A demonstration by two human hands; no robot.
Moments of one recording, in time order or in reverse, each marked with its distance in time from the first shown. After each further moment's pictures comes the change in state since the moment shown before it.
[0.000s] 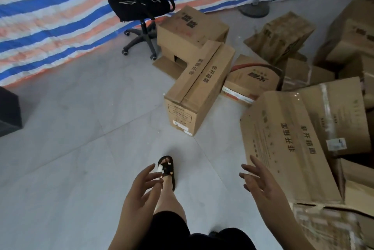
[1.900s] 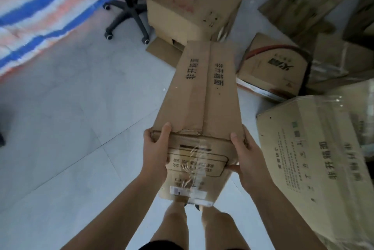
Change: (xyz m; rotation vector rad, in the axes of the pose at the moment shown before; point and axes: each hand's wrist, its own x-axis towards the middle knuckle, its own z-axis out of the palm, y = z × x) left_hand 0.365 0.056 0.037 -0.279 0.122 -0.473; right_hand 0.302 -0.087 0.142 0.377 0.099 0.396
